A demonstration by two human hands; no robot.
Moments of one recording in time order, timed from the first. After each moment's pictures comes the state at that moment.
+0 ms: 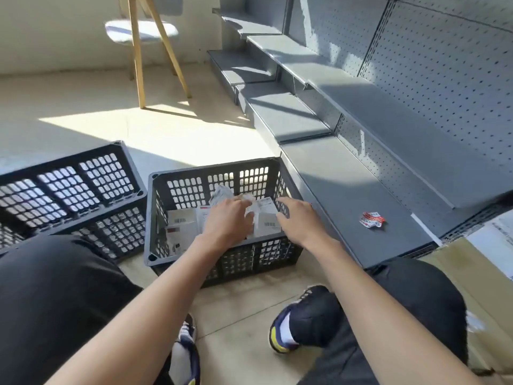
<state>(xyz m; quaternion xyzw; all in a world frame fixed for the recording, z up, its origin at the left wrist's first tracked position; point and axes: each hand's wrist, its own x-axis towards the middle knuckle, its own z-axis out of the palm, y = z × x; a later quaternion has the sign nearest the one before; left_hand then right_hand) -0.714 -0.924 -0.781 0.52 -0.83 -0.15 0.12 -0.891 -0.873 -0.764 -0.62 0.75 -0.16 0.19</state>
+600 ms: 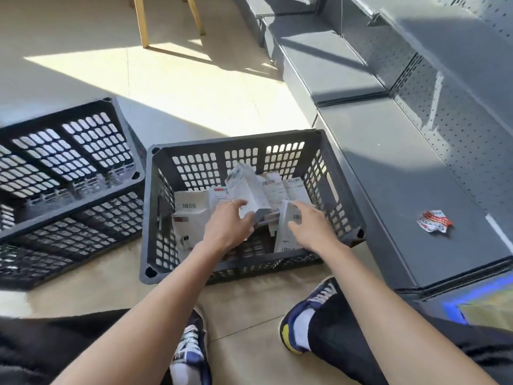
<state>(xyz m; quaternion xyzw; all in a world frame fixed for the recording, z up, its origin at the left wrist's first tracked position) -0.682 -1.027 -0.907 0.65 -0.68 -0.33 0.09 -0.879 -0.990 -0.901 -0.56 0.76 -0.06 0.31</state>
